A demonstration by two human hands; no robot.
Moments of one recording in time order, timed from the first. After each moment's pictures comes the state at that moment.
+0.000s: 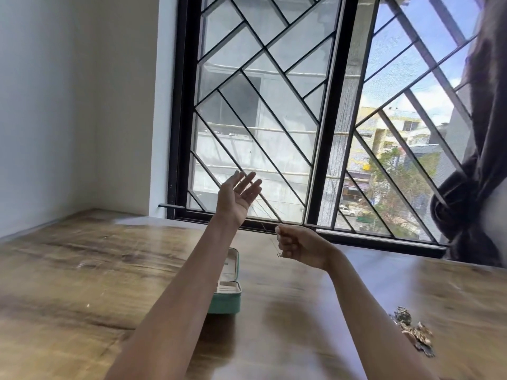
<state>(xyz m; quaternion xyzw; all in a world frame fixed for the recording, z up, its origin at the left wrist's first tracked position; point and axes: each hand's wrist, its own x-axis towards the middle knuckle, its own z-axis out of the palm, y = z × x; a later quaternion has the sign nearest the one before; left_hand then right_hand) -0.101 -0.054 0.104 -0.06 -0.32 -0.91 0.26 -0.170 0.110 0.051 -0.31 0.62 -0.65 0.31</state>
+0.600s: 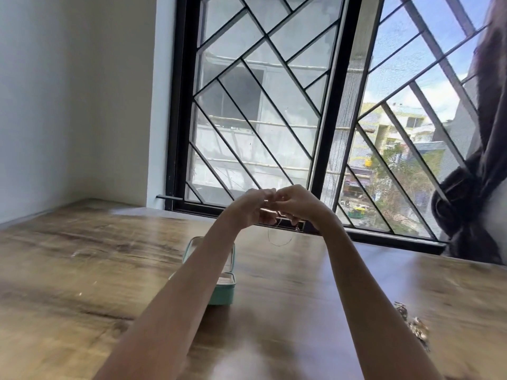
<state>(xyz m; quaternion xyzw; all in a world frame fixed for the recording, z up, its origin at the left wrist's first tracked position) -0.104 -0.024 0.095 0.03 -0.69 -0.72 0.10 -0.152 0.102 0.113 -0.42 0.83 -0.38 -0.02</state>
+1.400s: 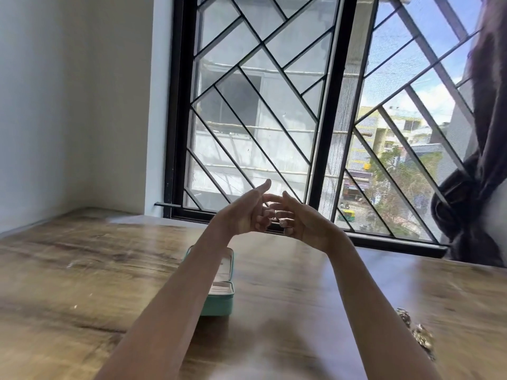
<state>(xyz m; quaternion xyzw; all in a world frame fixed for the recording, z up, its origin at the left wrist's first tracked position) -0.095 -0.030 0.101 -0.03 -0.69 -0.72 0.01 -0.172 0.113 0.086 -0.34 0.63 -0.65 0.25</state>
